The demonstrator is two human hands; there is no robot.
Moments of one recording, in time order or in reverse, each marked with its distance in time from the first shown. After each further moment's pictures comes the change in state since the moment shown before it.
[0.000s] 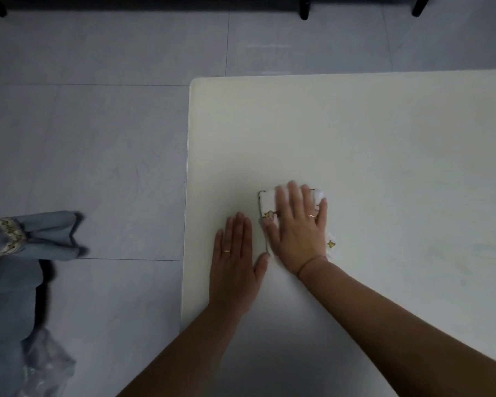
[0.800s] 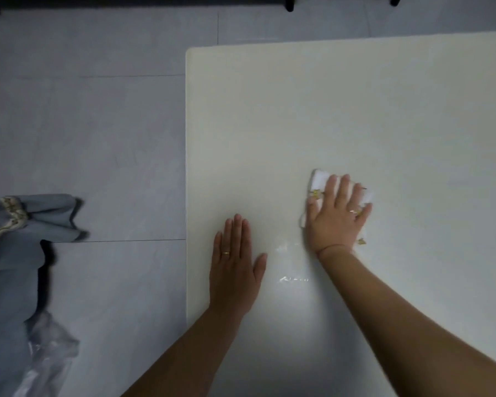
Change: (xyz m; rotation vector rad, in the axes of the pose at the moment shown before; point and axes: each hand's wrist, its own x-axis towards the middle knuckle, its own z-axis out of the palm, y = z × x) left_hand -0.106 0.007 0.015 -0.018 0.050 0.029; right_hand -0.088 0.040 0.034 0.084 0.085 0.446
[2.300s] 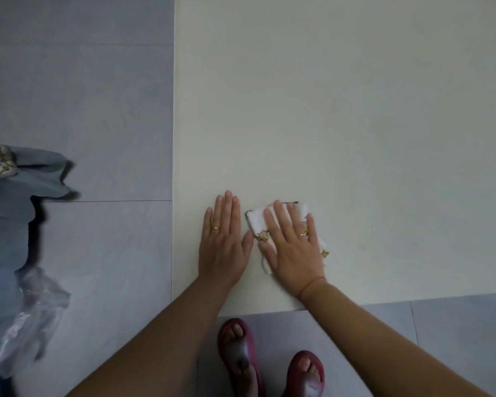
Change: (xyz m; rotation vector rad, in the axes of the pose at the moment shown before) left_hand -0.107 0.024 0.011 0.002 -0.017 0.037; right_hand -0.193 0.064 0.025 -0.146 -0.071 -0.584
